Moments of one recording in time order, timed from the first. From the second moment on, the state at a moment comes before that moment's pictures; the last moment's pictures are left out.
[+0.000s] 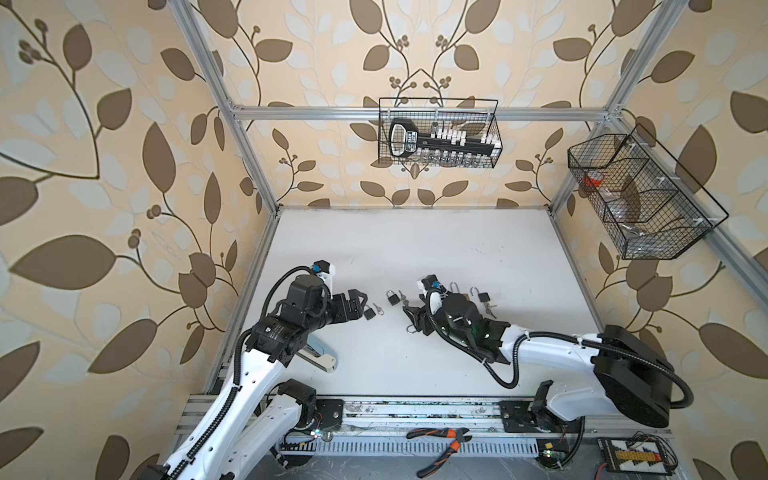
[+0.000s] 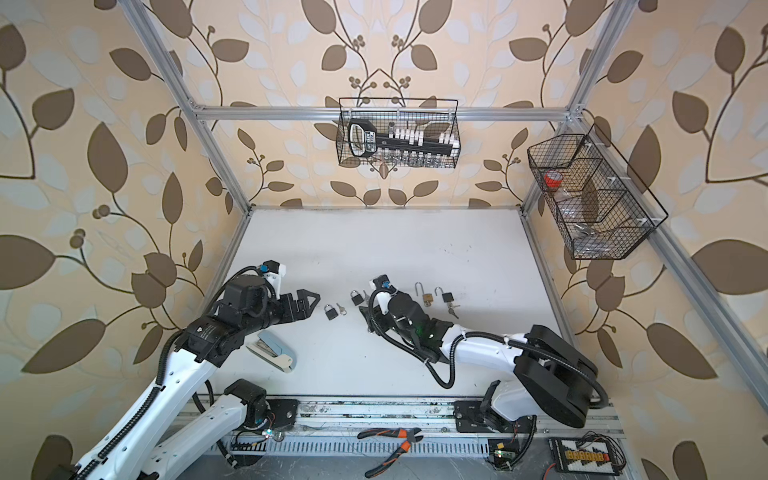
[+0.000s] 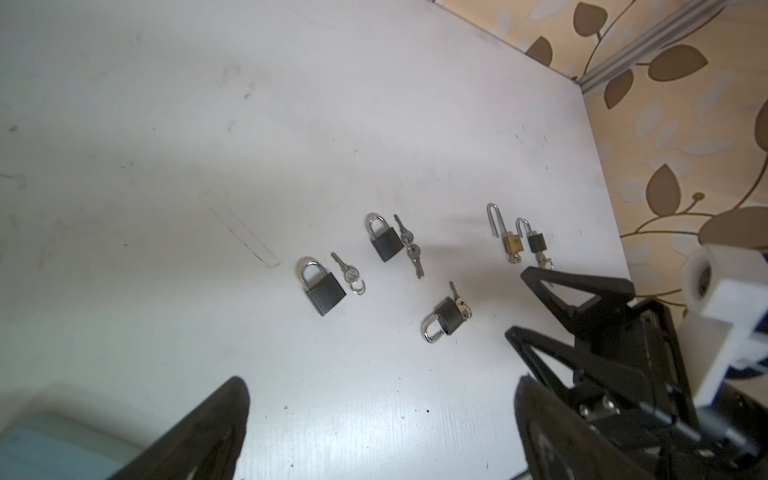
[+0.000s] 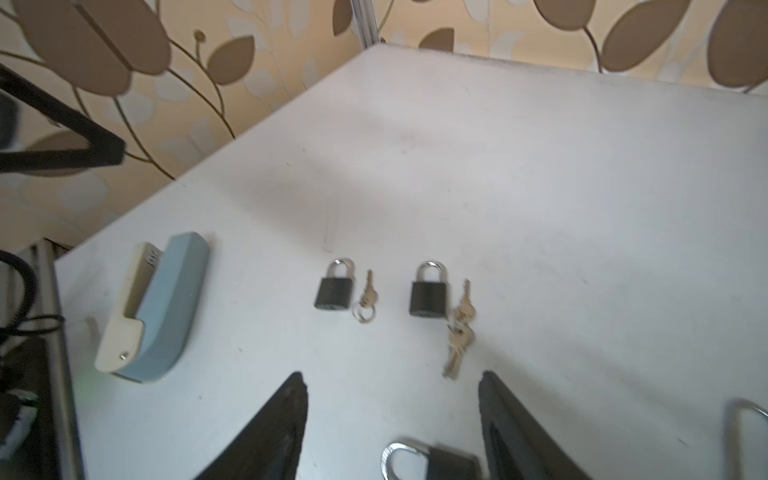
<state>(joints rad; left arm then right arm) -0.37 0.75 0.74 -0.68 0.17 -0.55 0.89 1.36 0.60 0.30 0.15 0.25</state>
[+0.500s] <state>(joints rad) -0.56 0.93 0.66 -0.41 0.17 -0.67 0.67 1.47 0.70 -0.01 -0.24 0.14</state>
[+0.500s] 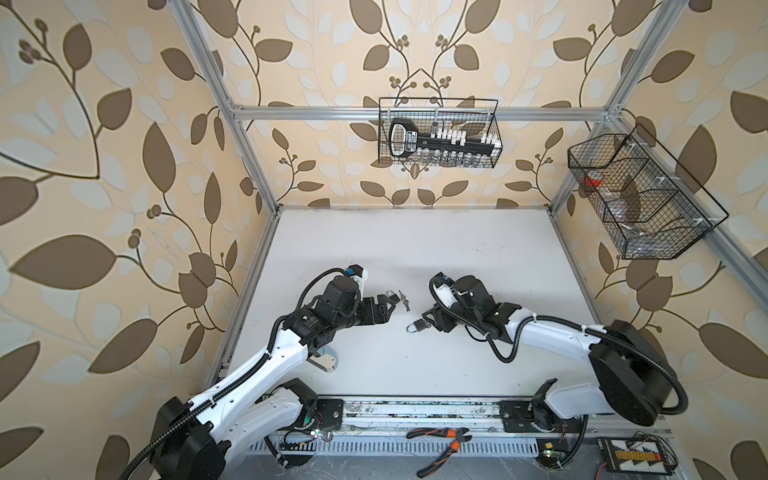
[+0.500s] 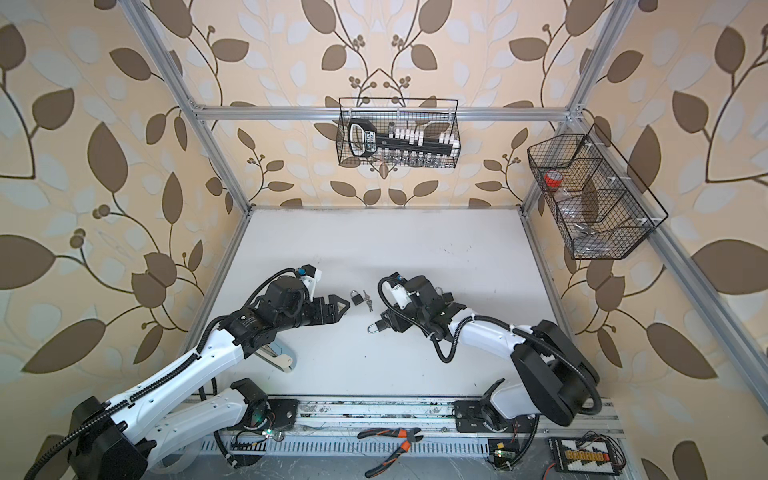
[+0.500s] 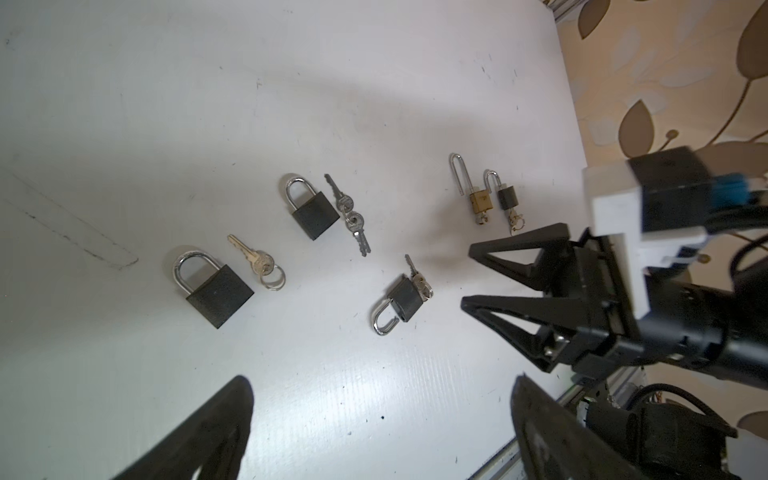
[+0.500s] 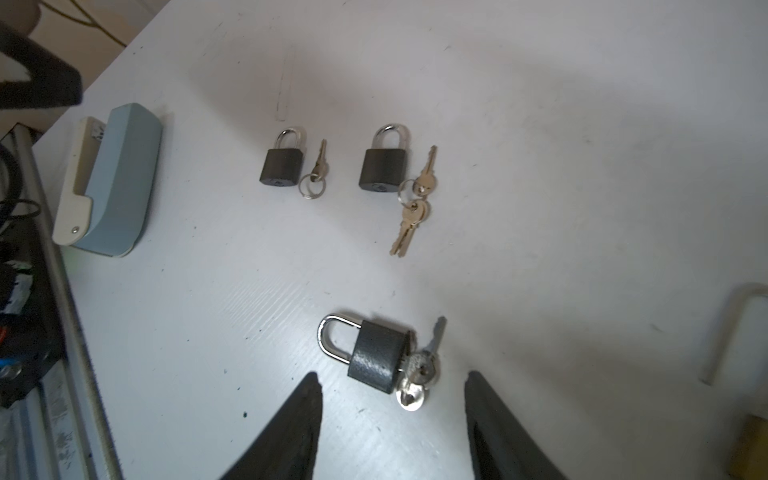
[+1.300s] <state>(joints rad) -0.56 0.87 0.62 -0.40 0.17 -0.69 0.64 1.83 0.93 -0.09 -0.51 0.12</state>
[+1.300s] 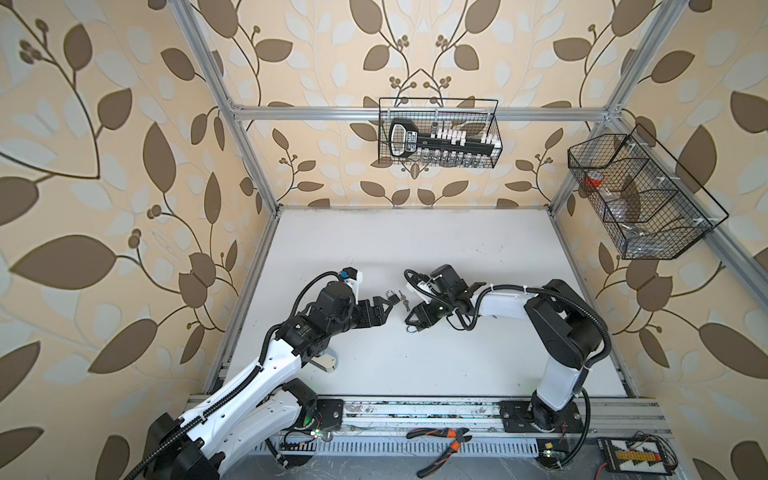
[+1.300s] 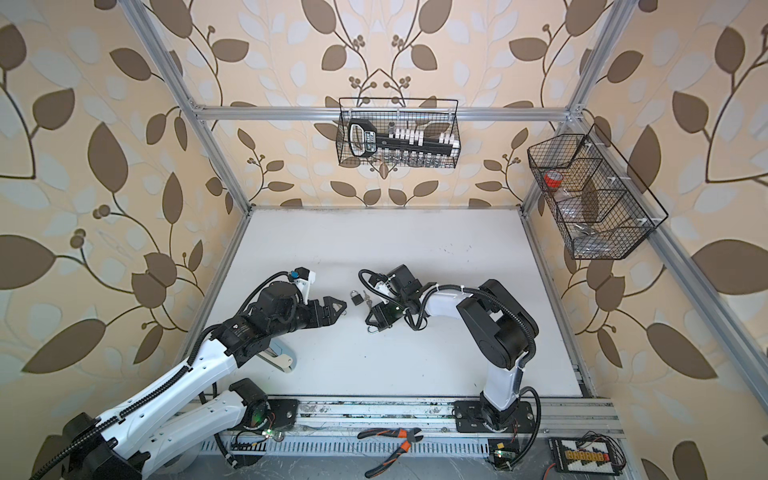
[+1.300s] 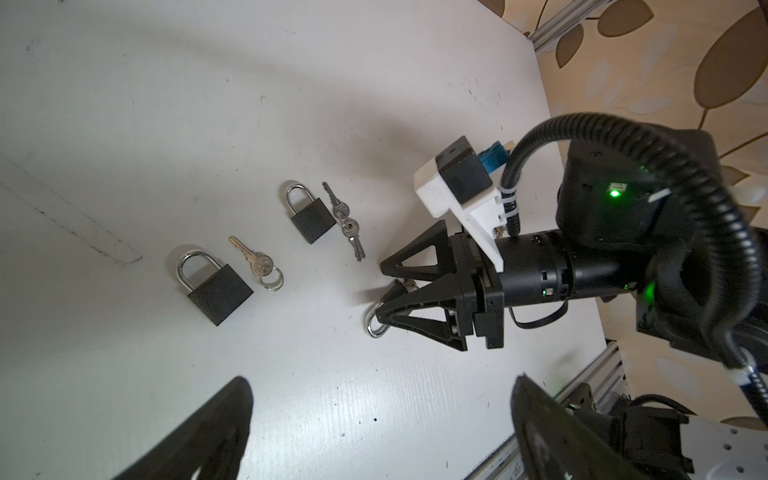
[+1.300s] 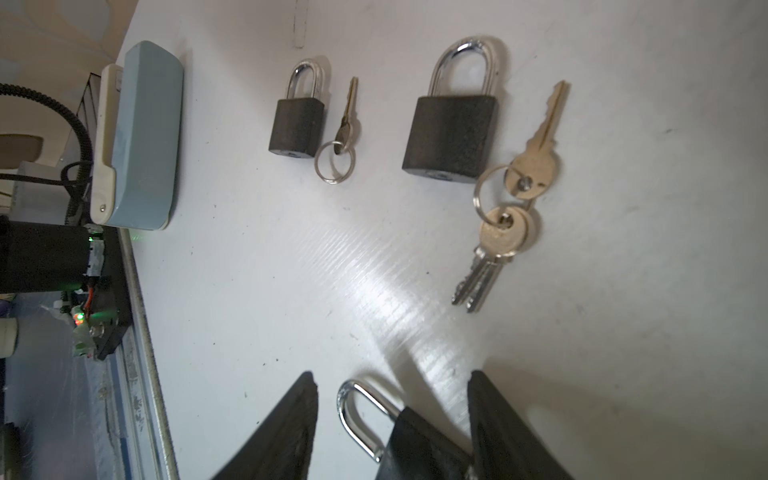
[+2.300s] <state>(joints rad) -0.56 0.88 0.62 -0.43 0.12 -0.69 0.94 1.64 0.68 0.06 0.14 0.21</state>
